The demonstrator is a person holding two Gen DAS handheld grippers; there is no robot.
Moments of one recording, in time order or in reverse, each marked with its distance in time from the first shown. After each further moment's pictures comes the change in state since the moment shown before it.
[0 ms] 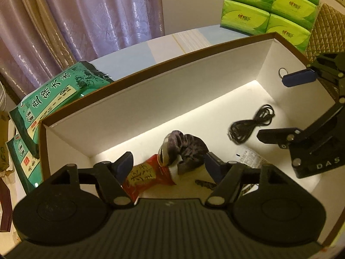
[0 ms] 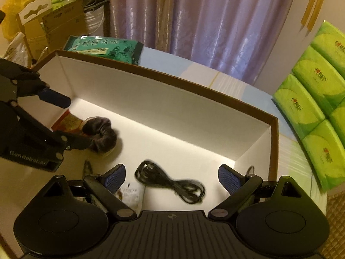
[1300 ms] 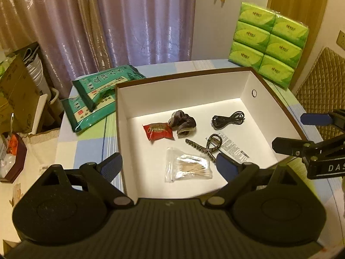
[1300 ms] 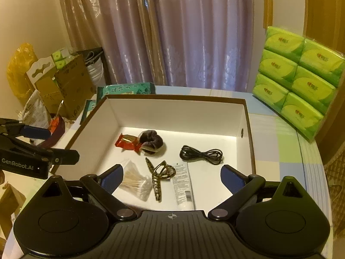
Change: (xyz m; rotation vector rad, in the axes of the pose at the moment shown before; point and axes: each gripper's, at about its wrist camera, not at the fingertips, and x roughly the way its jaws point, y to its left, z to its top) left arm -0.175 -0.024 -0.088 -0.221 -0.144 0.088; right arm -0.157 0.051 -0.064 0.256 -0.202 0.059
